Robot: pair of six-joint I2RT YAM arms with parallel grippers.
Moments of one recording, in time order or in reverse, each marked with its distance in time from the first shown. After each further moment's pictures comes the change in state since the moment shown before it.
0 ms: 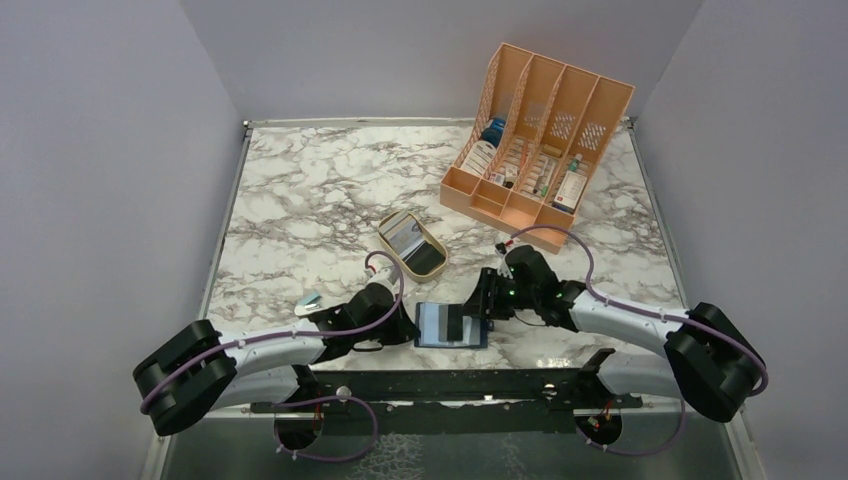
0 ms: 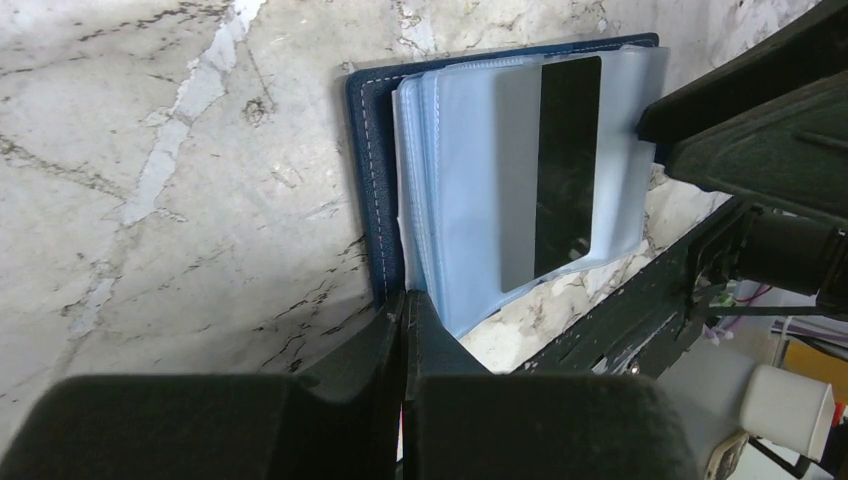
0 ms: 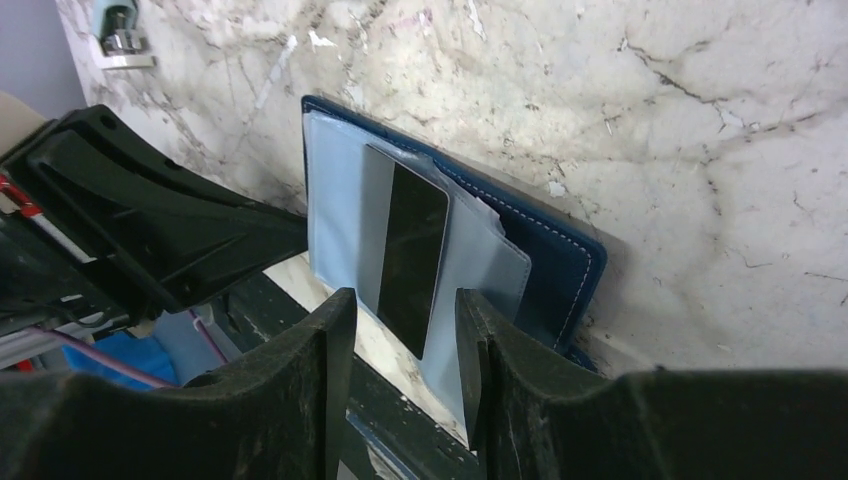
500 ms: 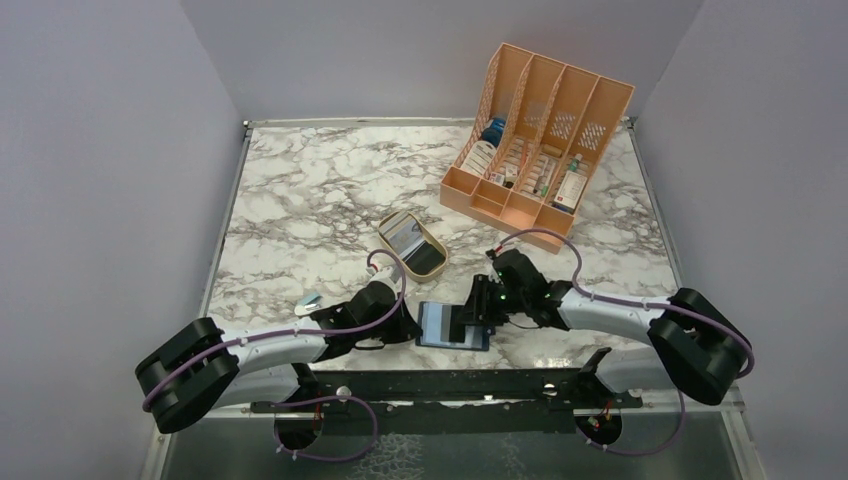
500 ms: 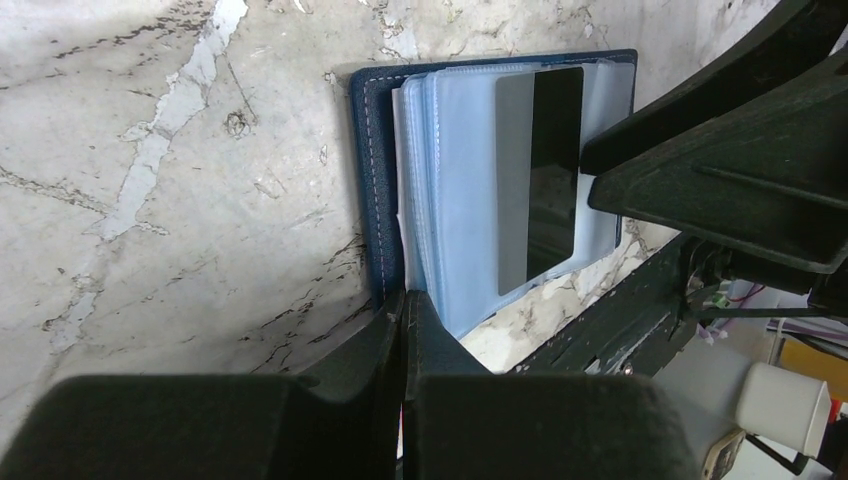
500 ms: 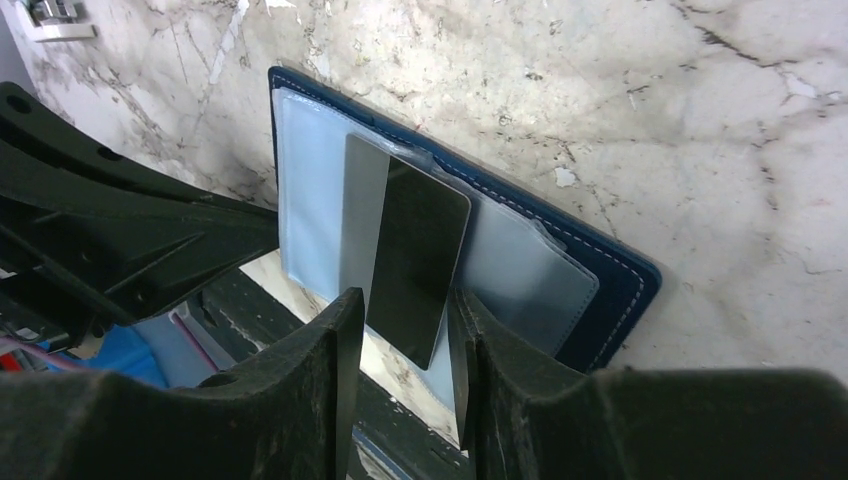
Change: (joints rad) left arm 0.000 0.028 0.019 0.014 0.014 0.004; right arm 0.060 0.095 0.020 -0.002 0.021 0.022
